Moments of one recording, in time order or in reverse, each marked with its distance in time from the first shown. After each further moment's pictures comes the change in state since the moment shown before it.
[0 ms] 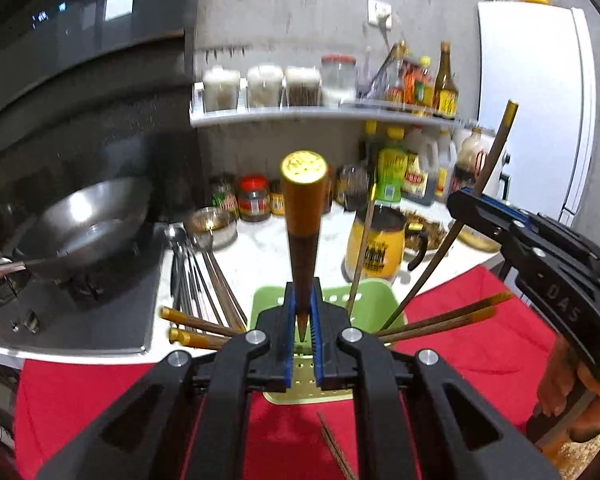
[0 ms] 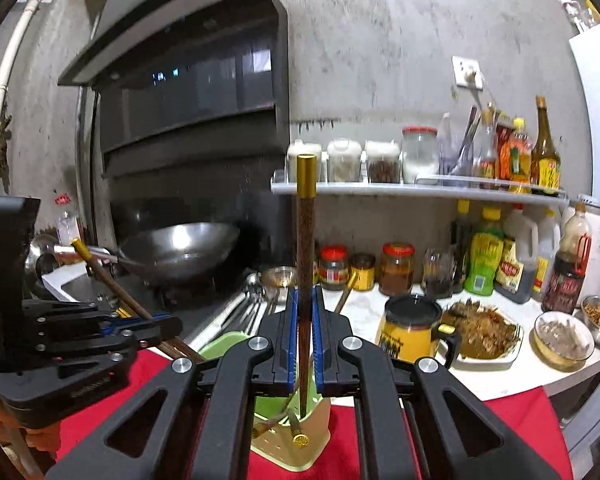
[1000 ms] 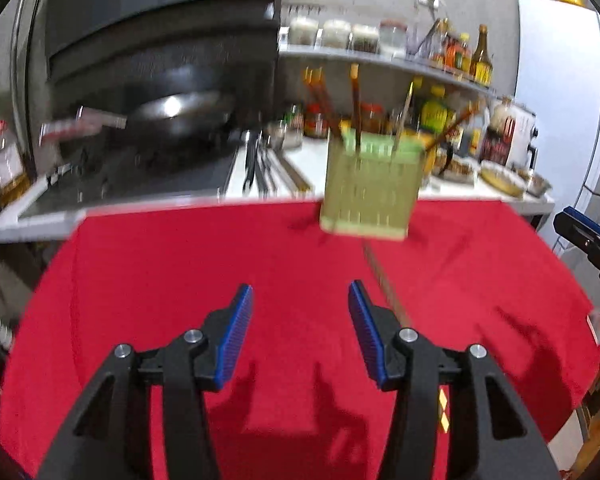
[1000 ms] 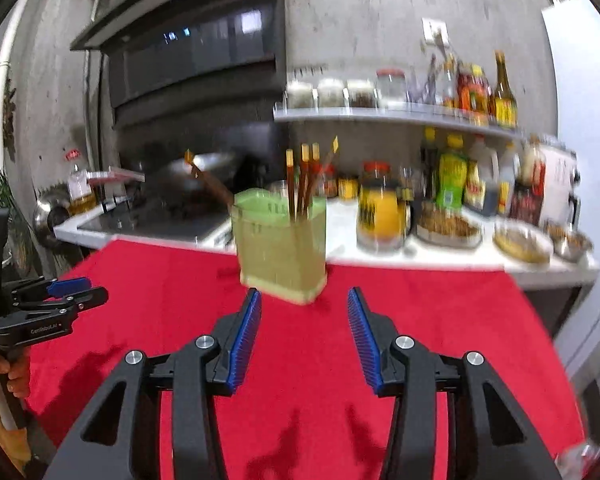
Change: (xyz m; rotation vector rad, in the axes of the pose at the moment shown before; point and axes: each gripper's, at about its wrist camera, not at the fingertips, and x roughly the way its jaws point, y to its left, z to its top) left arm -0.121 0.016 -0.179 -0.153 0.120 0.161; right arm -0.149 0.020 -0.128 0.032 0.181 -0.039
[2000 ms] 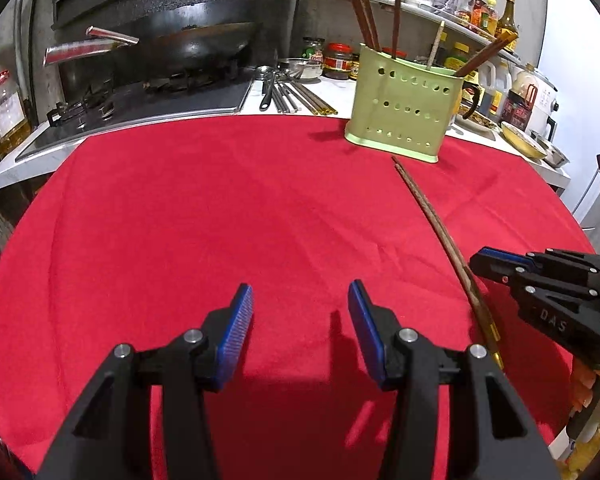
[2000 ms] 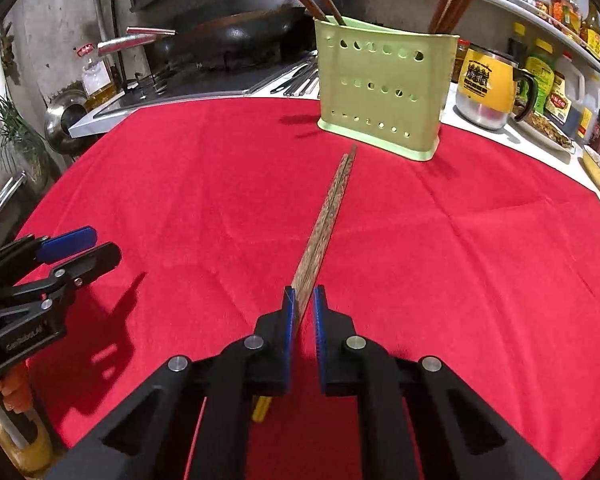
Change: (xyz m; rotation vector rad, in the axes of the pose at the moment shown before) left arm 0.033 0.025 -0.048 -0.049 0.147 0.011; right arm 0.110 0.085 -0.055 -0.085 0.436 0.114
